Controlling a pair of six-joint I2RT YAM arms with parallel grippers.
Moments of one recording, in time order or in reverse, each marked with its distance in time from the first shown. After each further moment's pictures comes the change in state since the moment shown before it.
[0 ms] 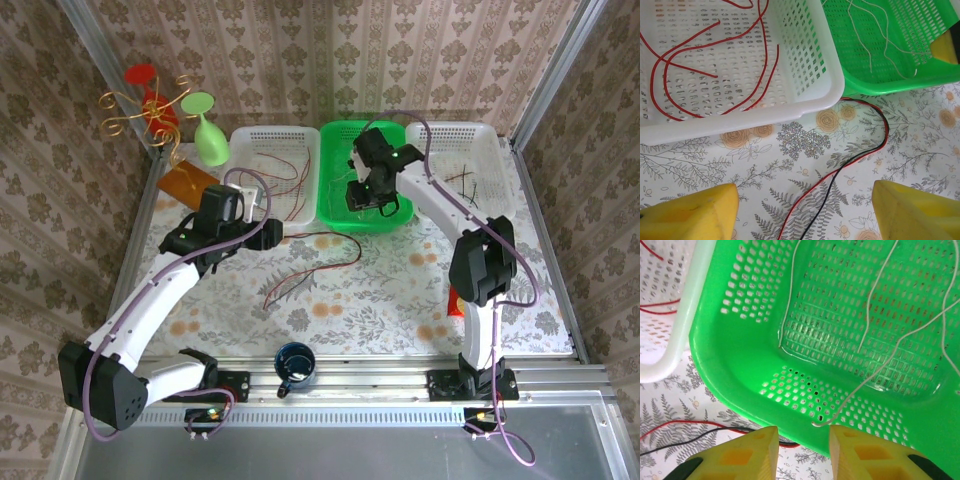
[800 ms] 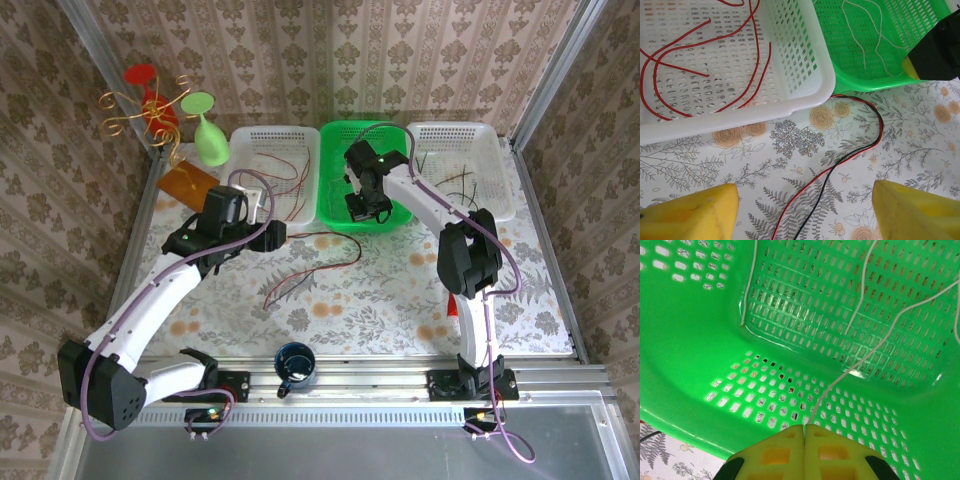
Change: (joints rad) left arm -0.030 0.000 0.000 0.000 -0.008 -0.007; right arm 0.011 0.097 0.015 -0.040 0.077 -0.041
